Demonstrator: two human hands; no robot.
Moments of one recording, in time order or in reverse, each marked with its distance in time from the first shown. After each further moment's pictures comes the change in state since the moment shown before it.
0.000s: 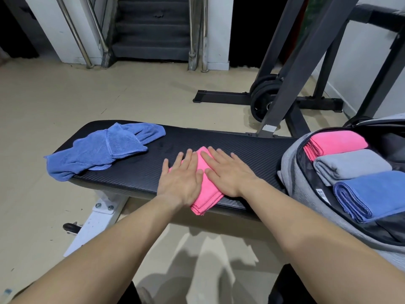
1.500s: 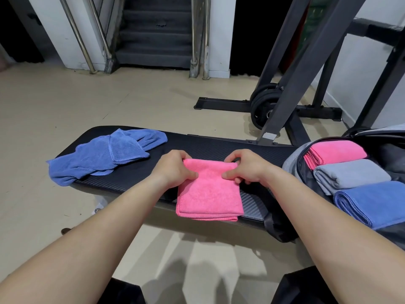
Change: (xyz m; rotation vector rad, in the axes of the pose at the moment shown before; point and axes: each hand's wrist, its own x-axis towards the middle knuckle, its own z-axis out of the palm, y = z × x) left_hand 0.017 -0.023 -0.057 -0.651 0.004 -0.165; right_hand -0.011 0.026 -0.049 0.826 -0.008 0.356
